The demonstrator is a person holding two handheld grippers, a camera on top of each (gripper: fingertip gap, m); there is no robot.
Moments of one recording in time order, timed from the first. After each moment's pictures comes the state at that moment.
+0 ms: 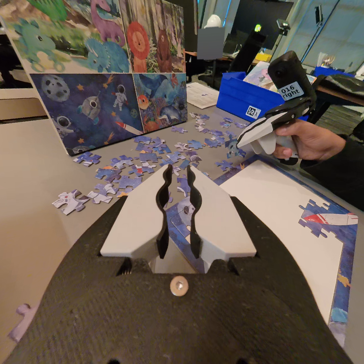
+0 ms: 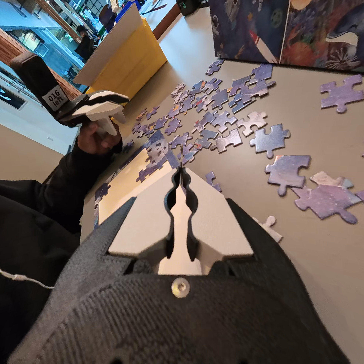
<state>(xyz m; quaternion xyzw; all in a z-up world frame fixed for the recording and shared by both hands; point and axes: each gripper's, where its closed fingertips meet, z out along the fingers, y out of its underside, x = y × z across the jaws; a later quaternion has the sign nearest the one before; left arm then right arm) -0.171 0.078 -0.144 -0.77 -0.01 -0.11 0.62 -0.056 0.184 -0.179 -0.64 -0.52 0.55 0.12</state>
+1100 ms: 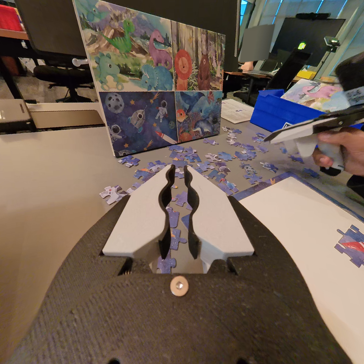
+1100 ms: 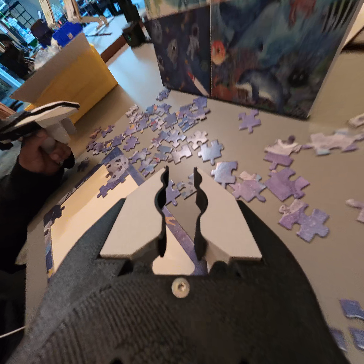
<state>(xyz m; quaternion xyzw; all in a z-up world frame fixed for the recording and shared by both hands) -0.206 0.067 -0.135 -0.76 -0.07 -0.04 0.65 -0.046 0.235 -0.165 -0.68 -0.50 0.47 0.26</state>
